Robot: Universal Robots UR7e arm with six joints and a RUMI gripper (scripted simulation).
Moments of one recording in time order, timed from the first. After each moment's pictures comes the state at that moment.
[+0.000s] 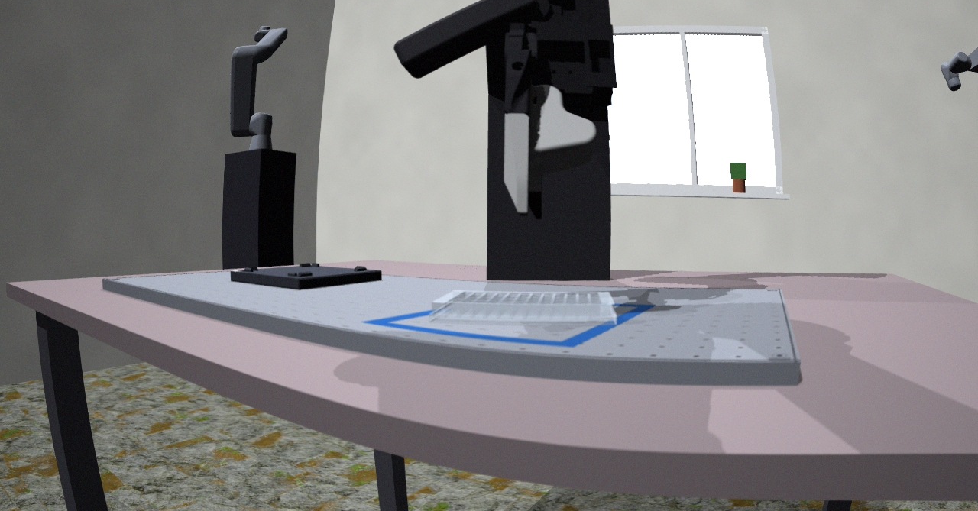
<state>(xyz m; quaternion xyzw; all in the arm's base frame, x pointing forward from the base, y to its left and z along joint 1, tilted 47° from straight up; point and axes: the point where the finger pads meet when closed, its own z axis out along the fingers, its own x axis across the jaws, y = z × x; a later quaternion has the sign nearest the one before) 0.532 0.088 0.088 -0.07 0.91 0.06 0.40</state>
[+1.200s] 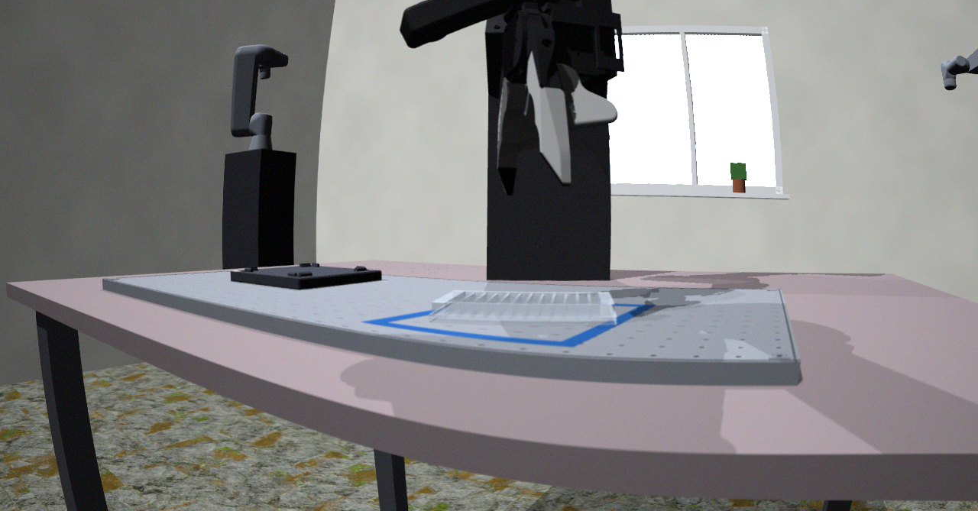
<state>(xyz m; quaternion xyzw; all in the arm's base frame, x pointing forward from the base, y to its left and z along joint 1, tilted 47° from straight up) 0.518 0.086 0.101 -0.21 0.89 -0.01 0.40</state>
